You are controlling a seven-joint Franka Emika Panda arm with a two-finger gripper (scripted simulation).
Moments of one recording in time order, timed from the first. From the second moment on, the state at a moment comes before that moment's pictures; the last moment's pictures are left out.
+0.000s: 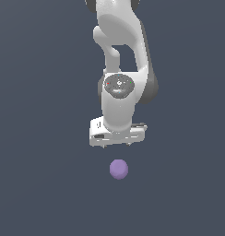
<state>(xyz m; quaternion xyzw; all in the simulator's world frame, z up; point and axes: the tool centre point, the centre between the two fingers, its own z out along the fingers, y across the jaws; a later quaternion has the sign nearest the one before) 0.085 0.016 0.157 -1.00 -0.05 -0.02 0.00</state>
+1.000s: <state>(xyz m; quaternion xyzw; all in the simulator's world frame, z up) 0.142 0.028 0.094 -1.00 -0.08 0.00 0.00</state>
